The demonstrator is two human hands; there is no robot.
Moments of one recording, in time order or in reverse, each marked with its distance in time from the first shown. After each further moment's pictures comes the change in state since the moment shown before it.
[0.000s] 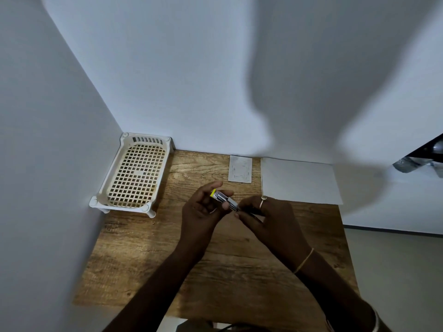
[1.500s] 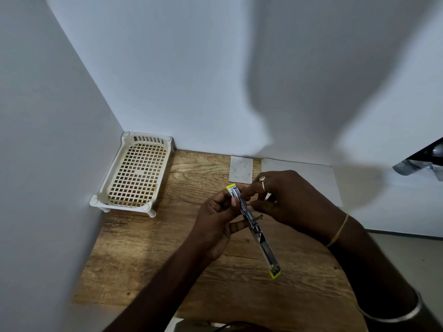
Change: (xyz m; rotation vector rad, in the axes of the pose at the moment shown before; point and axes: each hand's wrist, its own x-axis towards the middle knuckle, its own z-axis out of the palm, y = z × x) left_hand -0.004 0.029 0.035 -0.302 -0.118 -0.360; right_hand 0.047 -0.031 -0.069 -0.113 -0.373 -0.115
